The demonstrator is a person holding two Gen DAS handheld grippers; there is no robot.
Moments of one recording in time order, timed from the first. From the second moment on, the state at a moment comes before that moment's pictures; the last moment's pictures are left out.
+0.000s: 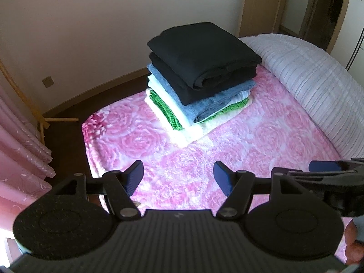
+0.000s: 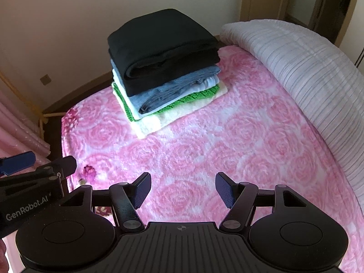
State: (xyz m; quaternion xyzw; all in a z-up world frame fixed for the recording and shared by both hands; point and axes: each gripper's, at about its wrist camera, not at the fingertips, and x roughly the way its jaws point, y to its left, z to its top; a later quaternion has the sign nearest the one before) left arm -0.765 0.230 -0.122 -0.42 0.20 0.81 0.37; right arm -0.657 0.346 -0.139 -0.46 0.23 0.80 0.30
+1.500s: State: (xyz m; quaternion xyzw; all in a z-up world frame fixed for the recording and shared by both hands) left arm -0.814 0.282 -0.150 -0.44 0.20 0.79 0.37; right arm -0.702 0.397 -0.161 -0.47 0.26 0.79 0.31
